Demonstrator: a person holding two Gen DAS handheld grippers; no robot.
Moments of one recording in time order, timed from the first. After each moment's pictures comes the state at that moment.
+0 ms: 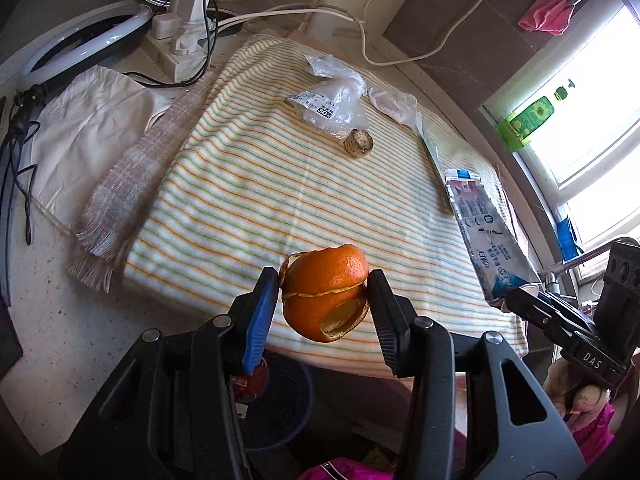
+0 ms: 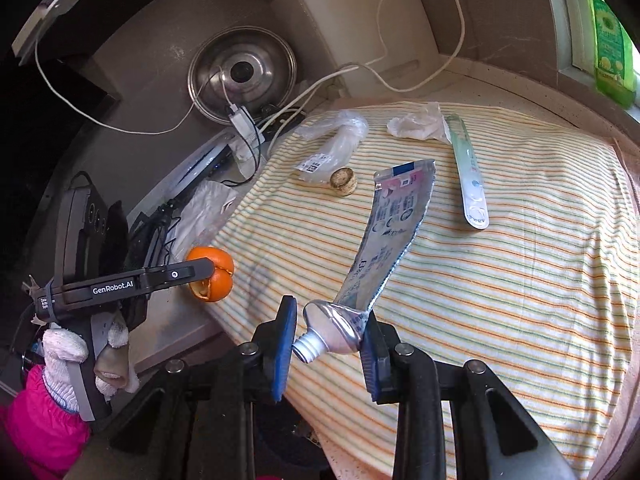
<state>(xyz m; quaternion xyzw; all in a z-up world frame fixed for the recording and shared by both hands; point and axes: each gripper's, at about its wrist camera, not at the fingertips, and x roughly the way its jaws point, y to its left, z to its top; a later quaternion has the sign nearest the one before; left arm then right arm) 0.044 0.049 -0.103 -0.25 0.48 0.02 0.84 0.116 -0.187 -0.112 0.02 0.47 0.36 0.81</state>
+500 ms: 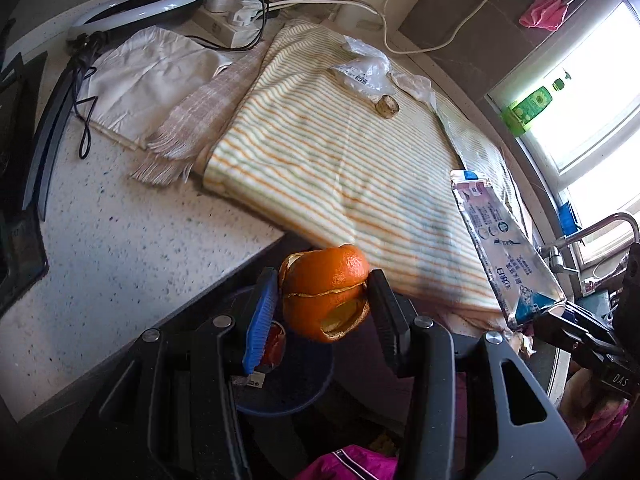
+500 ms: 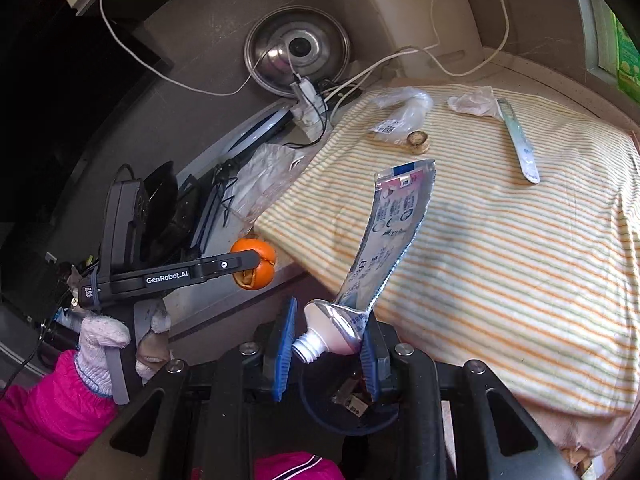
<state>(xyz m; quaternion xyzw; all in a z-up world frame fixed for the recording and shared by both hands) -0.047 0.065 -0.116 -0.26 0.49 0.03 0.83 0.016 -0.164 -0.097 0.01 0.48 0.41 0.78</state>
